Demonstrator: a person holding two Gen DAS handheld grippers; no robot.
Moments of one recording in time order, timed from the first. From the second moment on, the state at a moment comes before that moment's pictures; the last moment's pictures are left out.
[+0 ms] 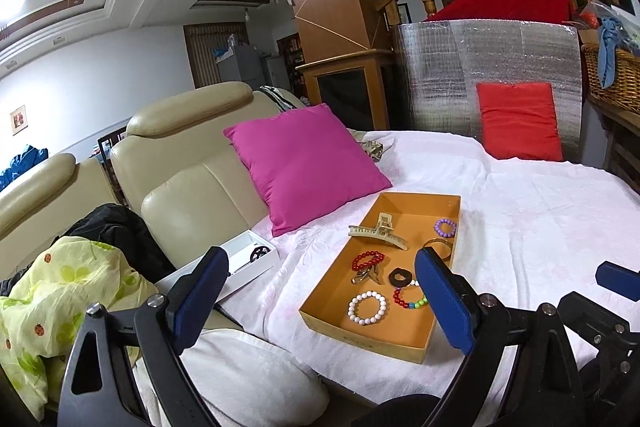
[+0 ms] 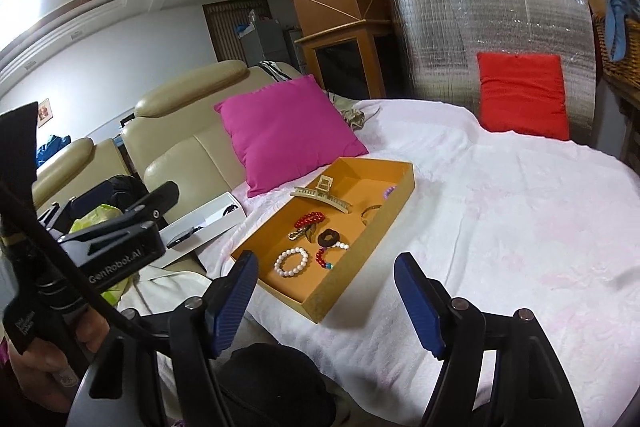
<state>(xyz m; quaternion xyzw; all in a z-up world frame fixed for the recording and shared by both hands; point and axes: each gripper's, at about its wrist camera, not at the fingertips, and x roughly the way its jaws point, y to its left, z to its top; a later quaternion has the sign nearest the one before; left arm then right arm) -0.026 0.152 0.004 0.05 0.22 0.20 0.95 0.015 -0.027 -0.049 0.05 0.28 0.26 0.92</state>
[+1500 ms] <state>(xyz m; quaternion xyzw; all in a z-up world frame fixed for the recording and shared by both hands) -0.033 0.195 -0.004 0.02 0.23 0.24 0.94 0.014 0.016 -0.045 0.03 0.29 0.27 0.92</state>
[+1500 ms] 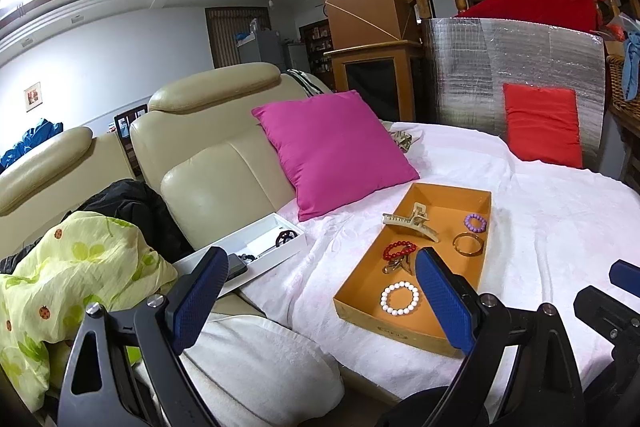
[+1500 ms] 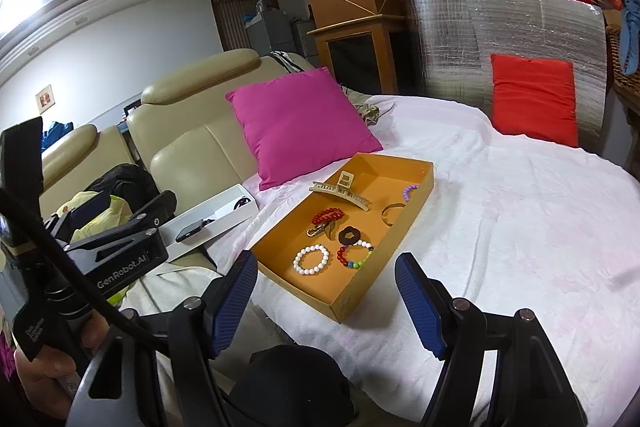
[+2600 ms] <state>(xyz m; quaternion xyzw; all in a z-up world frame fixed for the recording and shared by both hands) -0.034 0.219 -0.012 0.00 0.23 0.24 0.94 0.022 0.055 -0.040 -0.01 0.29 0.27 0.92</state>
